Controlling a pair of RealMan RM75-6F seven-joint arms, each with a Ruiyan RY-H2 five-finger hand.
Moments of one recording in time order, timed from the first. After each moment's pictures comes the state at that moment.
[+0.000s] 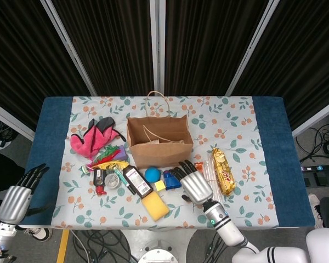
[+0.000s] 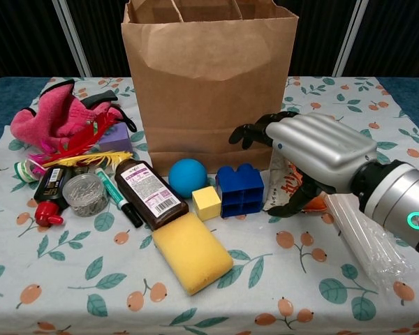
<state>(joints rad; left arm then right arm) -0.09 -1.31 0.06 -1.28 1.67 1.59 -0.29 0.59 -1.71 0.02 -1.59 -1.34 1.19 -0.57</state>
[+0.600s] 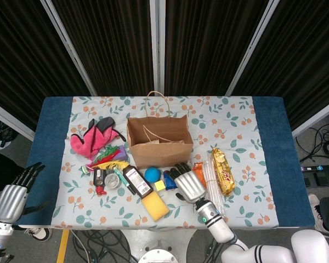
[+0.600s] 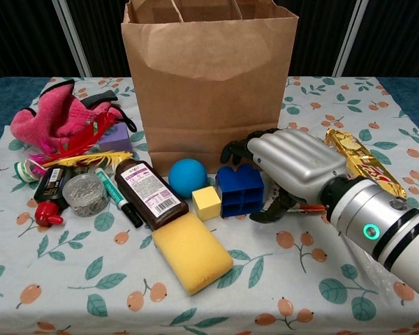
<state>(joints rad) -0.09 -1.31 0.05 -1.26 1.66 1.59 -0.31 0.59 -1.84 0.06 -1.44 -1.33 1.14 -0.56</state>
